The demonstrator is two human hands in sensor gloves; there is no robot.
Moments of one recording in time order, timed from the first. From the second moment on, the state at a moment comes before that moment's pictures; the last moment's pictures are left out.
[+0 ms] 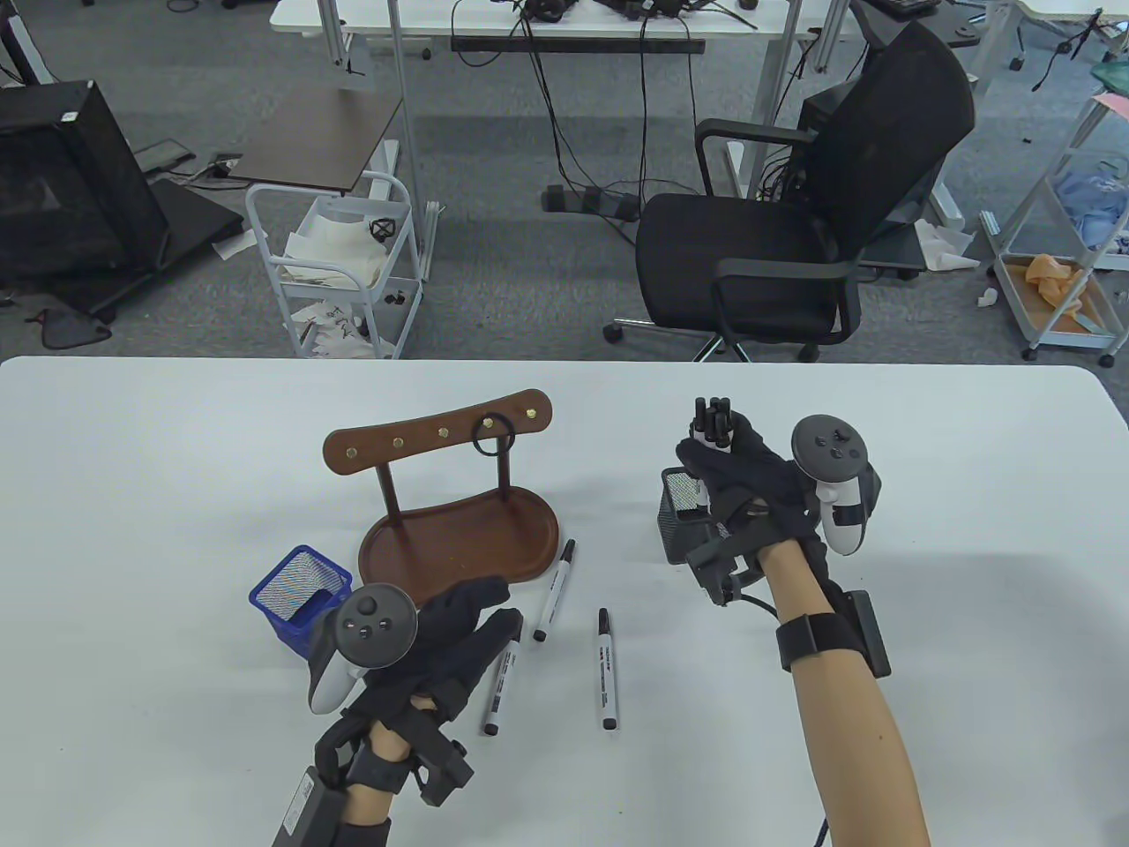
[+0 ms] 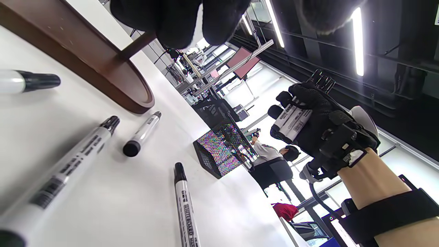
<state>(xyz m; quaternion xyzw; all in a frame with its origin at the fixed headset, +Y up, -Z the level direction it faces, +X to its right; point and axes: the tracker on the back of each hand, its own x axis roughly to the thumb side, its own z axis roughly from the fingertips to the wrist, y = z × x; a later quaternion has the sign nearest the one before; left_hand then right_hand) -0.170 -0.706 -0.314 -0.07 -0.18 0.46 0.87 0.195 -0.640 -0.462 0.00 0.05 0.82 0.57</state>
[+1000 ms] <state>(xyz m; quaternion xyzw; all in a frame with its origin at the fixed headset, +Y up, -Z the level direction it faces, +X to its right) -0.170 -0.707 -0.315 -0.08 -0.18 0.46 0.87 0.194 -0.699 -0.489 -0.03 0.10 0.87 0.48</state>
